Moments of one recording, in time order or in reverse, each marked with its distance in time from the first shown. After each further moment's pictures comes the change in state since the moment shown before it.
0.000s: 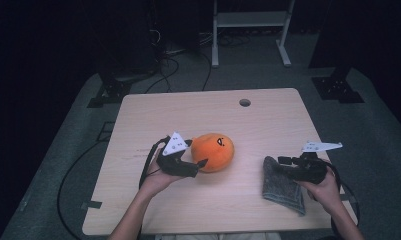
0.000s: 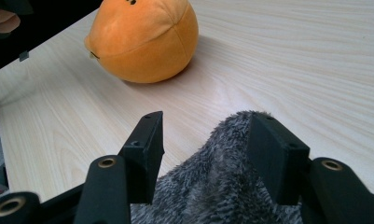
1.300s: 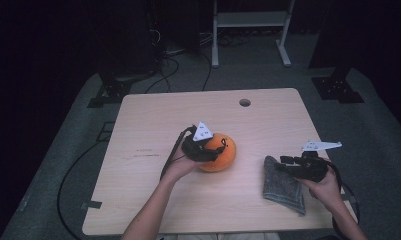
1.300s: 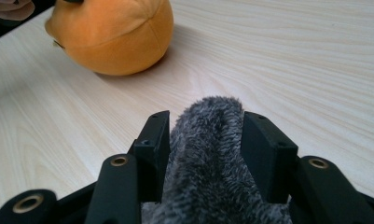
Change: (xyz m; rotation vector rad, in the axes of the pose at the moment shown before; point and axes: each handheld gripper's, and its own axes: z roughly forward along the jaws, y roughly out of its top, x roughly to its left) left arm 0.006 0.023 0.079 0.046 -0.002 0.025; right arm -0.014 -0.005 0.003 0.026 -0.069 0.002
